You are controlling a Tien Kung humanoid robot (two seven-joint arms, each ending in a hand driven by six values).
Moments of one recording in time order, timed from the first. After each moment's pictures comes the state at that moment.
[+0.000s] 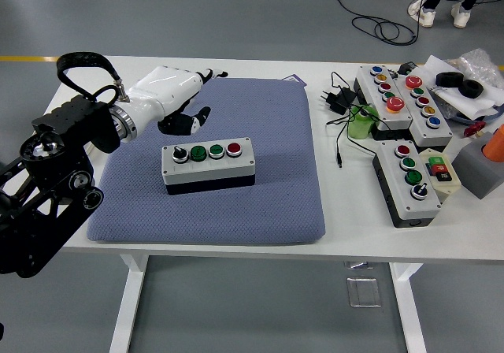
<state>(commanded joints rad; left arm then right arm) -0.64 0.32 -1.06 -1.50 2.07 -0.18 0.18 0.11 -0.13 1.06 0.18 -1.29 -0.03 -0.35</state>
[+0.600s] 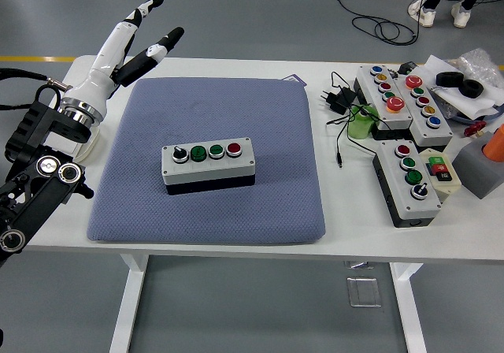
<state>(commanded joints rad) -0.57 0.32 -1.11 -1.33 1.36 0.23 0.04 0.10 -0.13 1.06 0.18 -1.29 -0.03 -0.35</state>
